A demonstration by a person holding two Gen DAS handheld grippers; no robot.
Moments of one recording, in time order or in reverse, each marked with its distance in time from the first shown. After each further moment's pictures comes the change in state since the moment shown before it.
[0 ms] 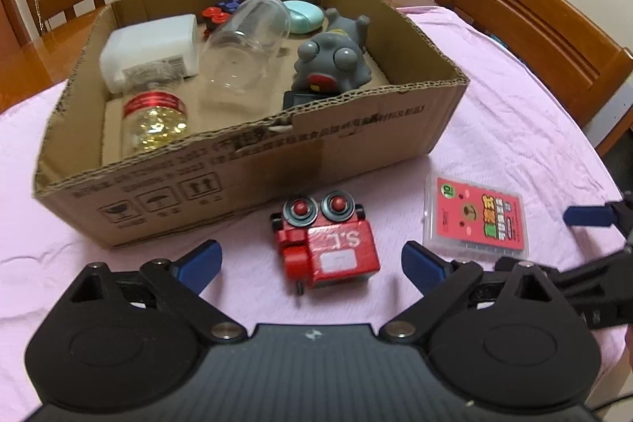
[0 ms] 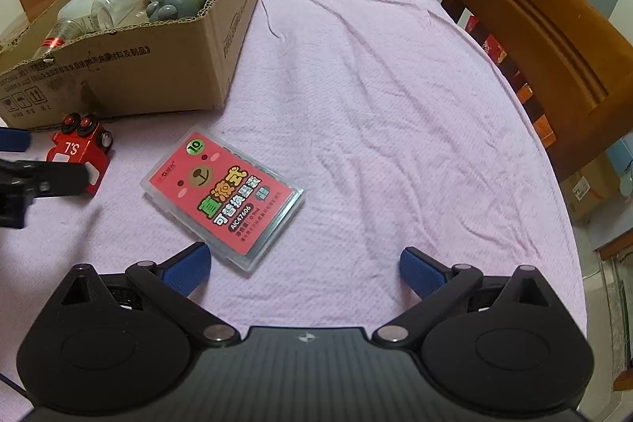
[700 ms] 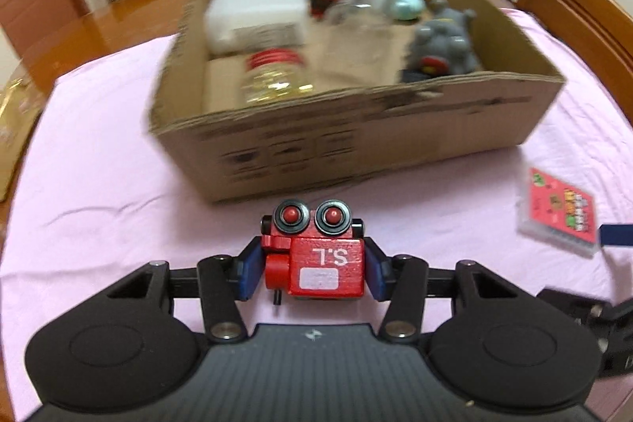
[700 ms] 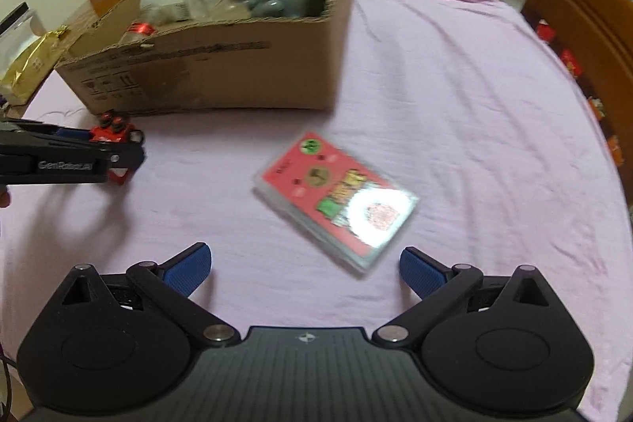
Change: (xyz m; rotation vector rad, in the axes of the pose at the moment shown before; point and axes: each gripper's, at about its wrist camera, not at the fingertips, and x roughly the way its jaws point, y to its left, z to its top) left arm -0.012 0.048 -0.020 -0.105 0.029 0.177; right arm -0.006 0.037 0.005 -0.079 0.021 0.205
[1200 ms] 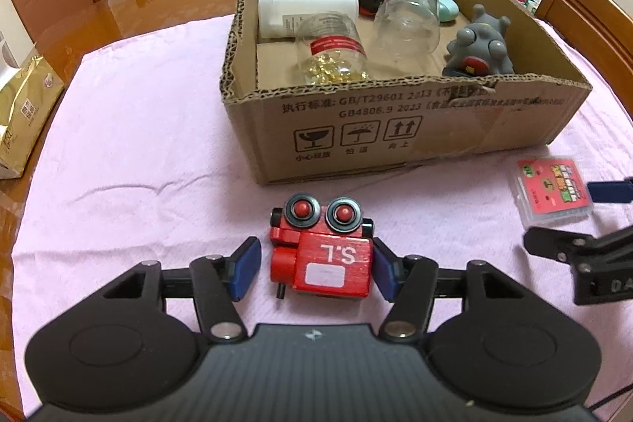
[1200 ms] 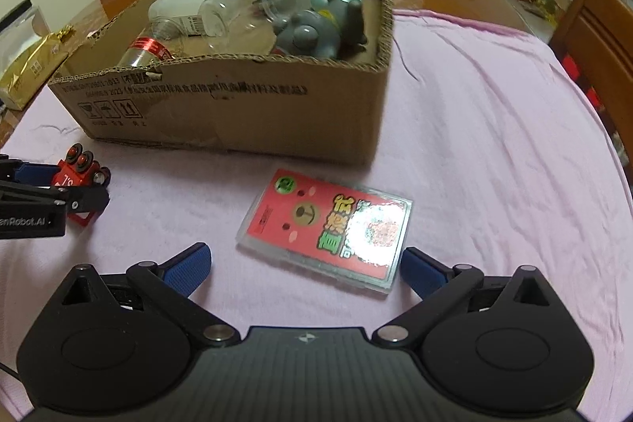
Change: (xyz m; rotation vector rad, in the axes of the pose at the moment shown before) left arm -0.002 0.028 -0.008 -0.043 0.001 0.000; right arm 0.025 0.021 0.035 -0.062 -0.040 -0.005
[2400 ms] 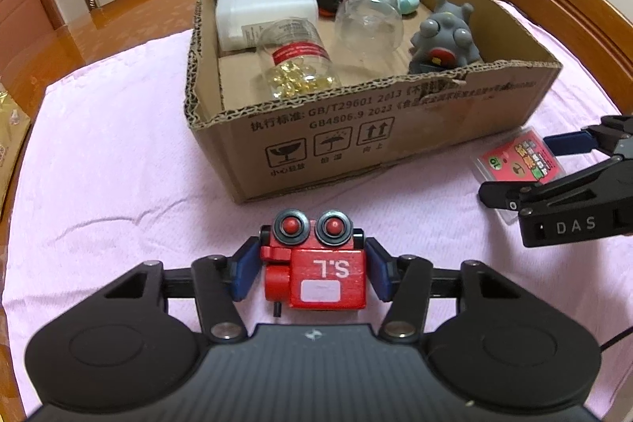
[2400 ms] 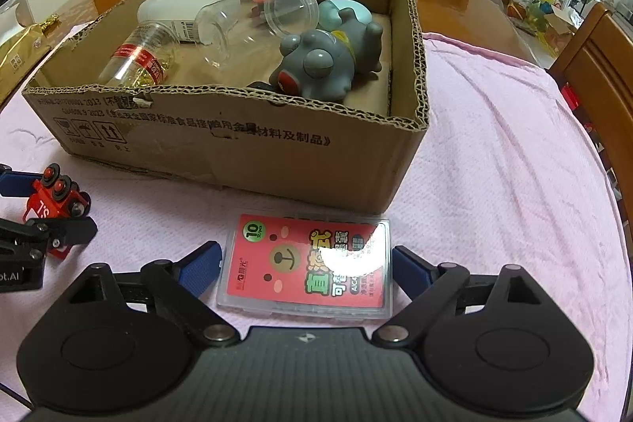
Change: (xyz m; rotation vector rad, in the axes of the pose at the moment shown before) left arm 0.003 0.000 0.008 0.129 0.003 -0.087; right arm 0.019 0.017 0.026 -0.035 0.002 -0.080
